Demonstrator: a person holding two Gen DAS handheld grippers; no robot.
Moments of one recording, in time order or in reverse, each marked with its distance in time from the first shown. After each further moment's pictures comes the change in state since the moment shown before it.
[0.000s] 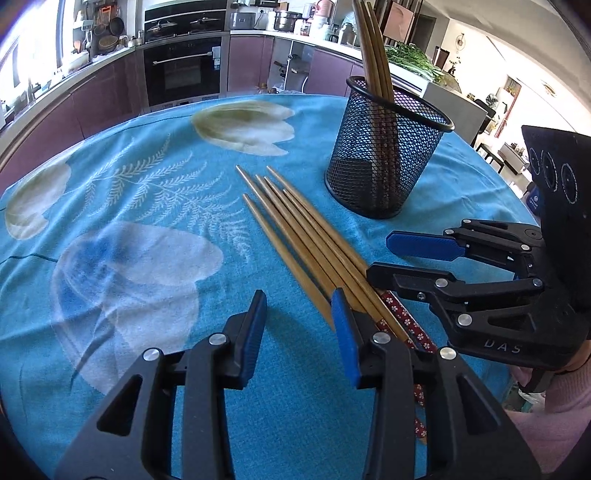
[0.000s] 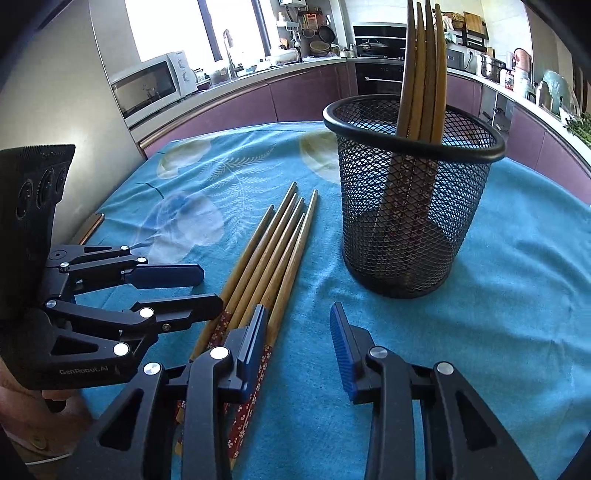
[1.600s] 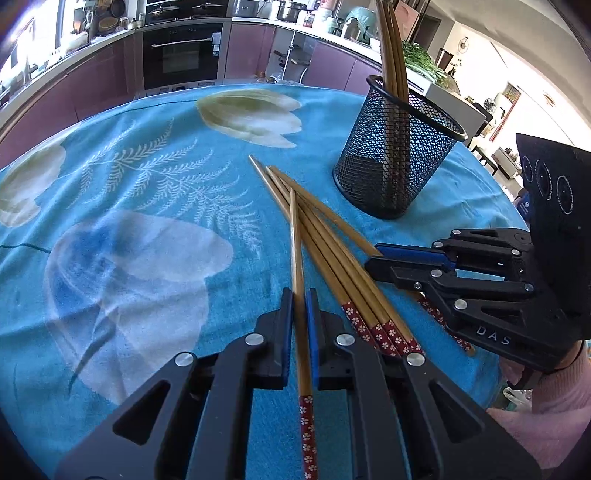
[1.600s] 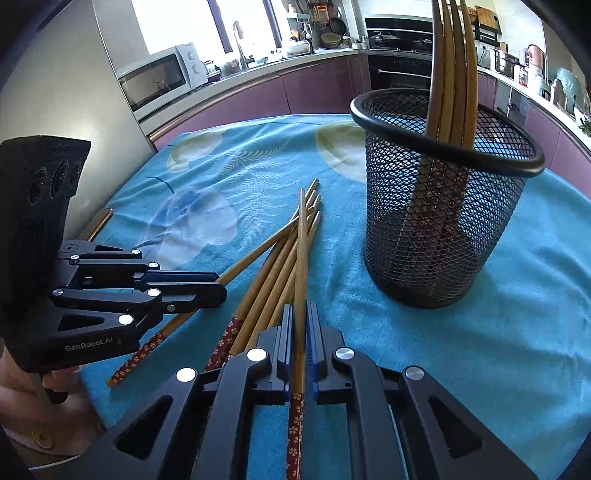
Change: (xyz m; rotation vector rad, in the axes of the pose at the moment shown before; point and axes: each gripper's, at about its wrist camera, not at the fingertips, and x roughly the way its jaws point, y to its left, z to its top) left arm 0.007 0.017 0.003 -0.035 0.039 -0.051; right arm 0.016 0.007 0.012 -0.005 0.037 0.056
